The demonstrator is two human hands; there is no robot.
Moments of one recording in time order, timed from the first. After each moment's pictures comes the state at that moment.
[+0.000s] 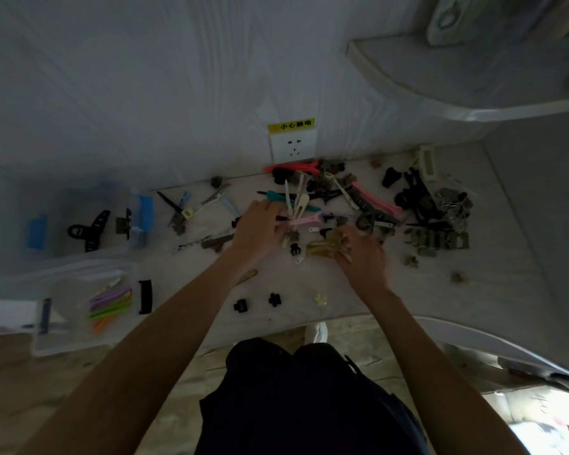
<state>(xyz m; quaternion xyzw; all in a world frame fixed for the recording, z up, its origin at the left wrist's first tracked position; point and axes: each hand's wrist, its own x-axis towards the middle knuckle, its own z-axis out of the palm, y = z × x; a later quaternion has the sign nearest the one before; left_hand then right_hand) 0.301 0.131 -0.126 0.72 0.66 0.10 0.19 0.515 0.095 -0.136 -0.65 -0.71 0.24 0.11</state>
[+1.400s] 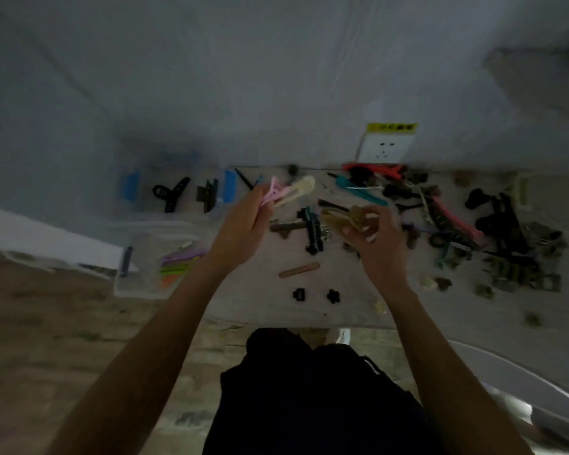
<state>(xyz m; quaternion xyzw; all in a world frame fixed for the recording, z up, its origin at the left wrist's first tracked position) 0.192 0.051 -0.046 0.61 0.67 0.33 0.25 0.412 0.100 -0.085 -0.61 -0.65 0.37 0.27</state>
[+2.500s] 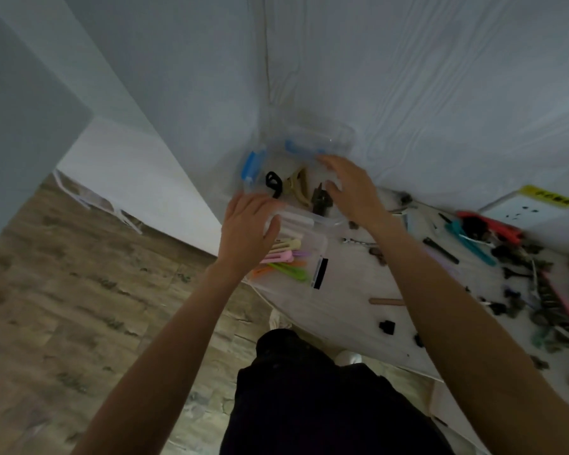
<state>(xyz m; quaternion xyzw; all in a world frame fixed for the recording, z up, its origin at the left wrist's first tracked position) 0.019 -0.044 -0.089 0.56 0.79 0.25 -0.01 0.144 0.137 -0.074 -0.30 -0.89 0.32 0.13</state>
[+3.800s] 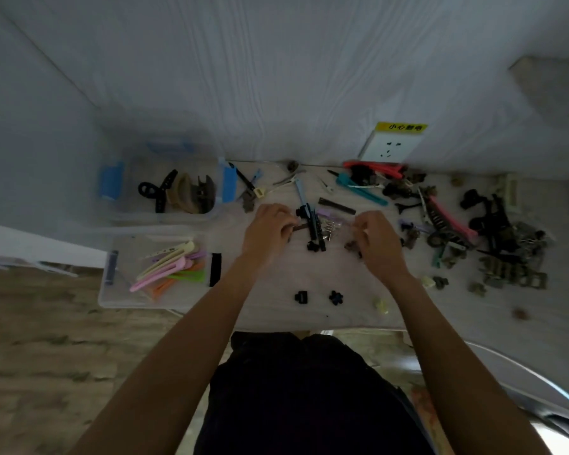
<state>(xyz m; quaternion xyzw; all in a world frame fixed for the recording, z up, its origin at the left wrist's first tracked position) 0.193 0.075 -0.150 0.64 0.71 0.21 0.23 0.408 0.123 -0.126 -0.56 -0.76 0.29 0.15</state>
